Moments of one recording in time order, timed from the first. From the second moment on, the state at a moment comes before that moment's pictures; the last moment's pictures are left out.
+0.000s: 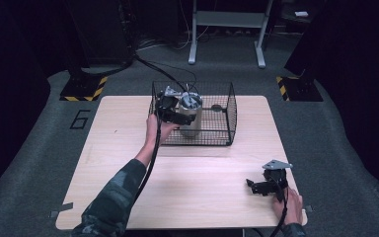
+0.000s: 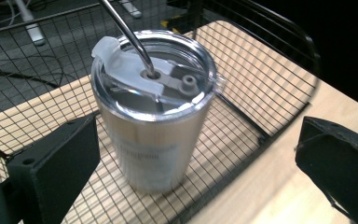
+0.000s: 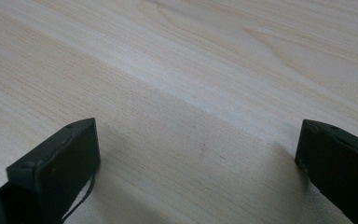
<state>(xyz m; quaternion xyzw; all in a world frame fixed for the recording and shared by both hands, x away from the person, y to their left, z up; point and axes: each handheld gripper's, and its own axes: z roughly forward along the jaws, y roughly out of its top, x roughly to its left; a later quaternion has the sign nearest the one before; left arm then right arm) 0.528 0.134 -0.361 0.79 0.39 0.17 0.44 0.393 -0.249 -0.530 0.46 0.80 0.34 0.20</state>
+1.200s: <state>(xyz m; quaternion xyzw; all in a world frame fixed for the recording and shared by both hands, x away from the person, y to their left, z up) 0.404 0.278 -0.399 0.80 0.43 0.20 0.36 0.393 -0.249 -0.530 0.46 0.80 0.34 0.19</state>
